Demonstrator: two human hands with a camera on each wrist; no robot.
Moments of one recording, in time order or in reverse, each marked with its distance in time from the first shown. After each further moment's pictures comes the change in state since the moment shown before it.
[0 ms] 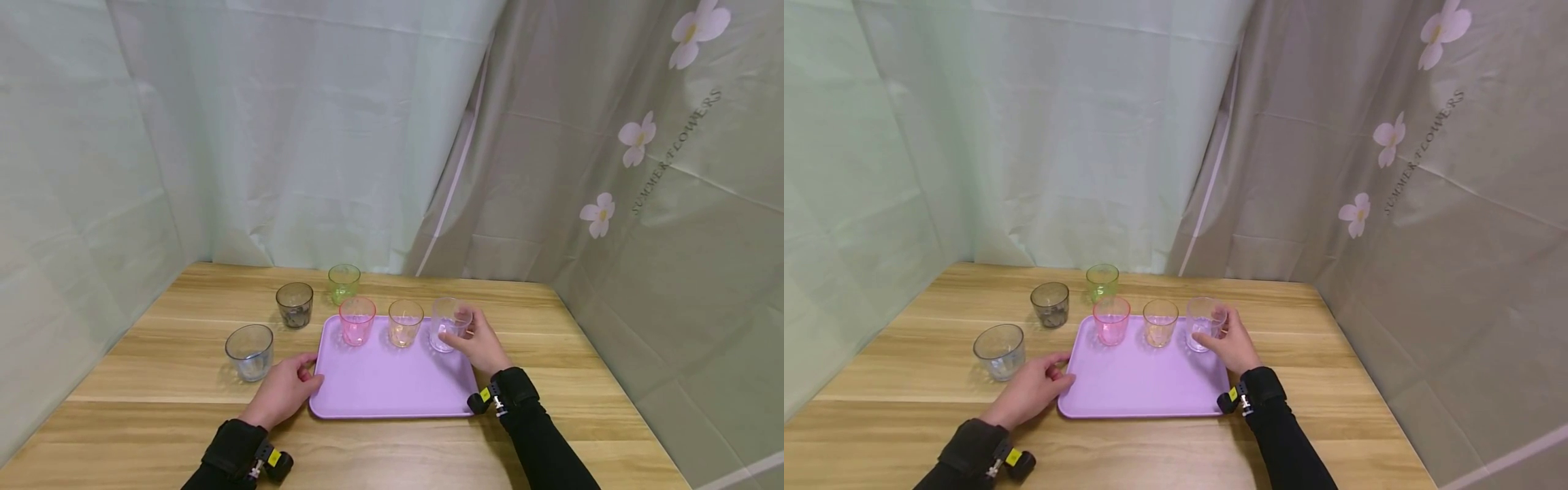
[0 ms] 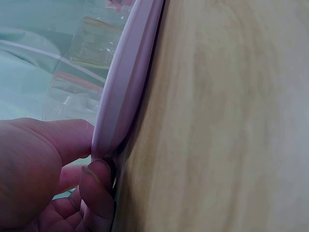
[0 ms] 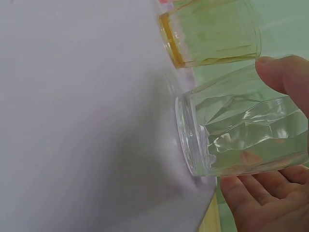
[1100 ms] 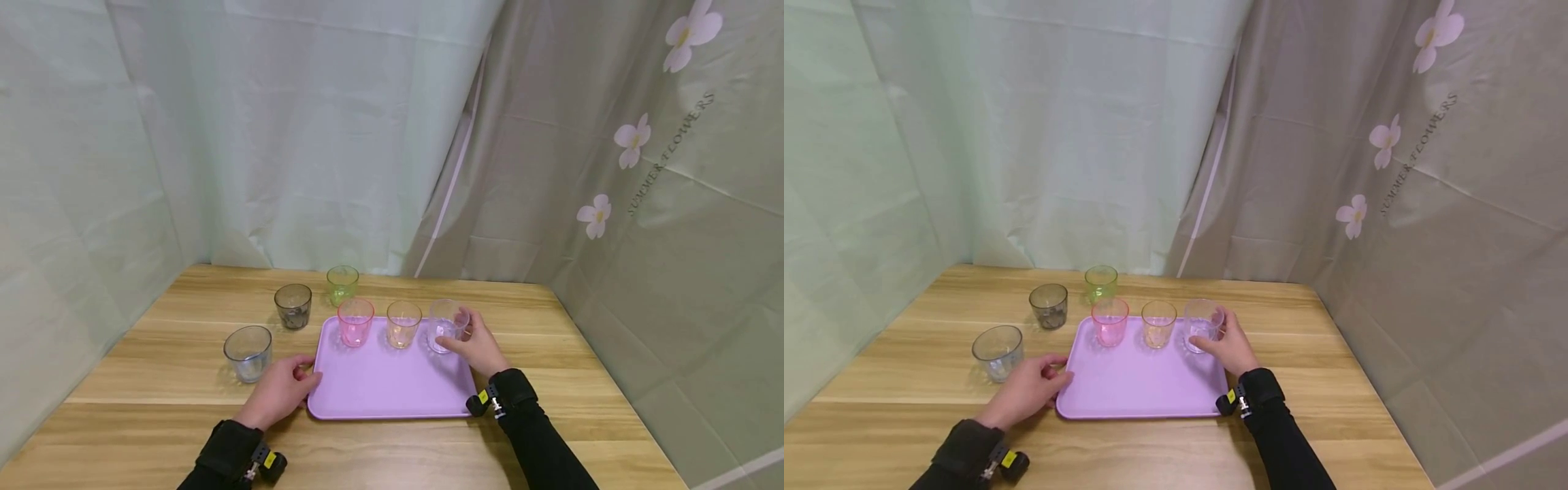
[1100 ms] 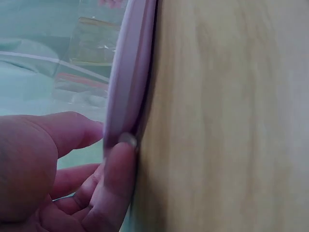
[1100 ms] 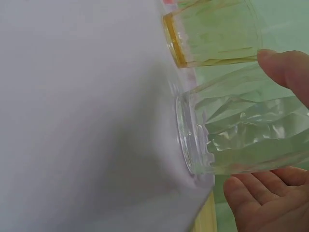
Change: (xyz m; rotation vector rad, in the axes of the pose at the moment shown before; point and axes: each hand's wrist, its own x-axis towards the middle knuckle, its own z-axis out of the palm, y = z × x) left_hand -0.006 0.004 -0.005 -0.070 -0.010 -0.026; right_hand -0.003 -0.001 -0.001 0.050 -0.033 0.013
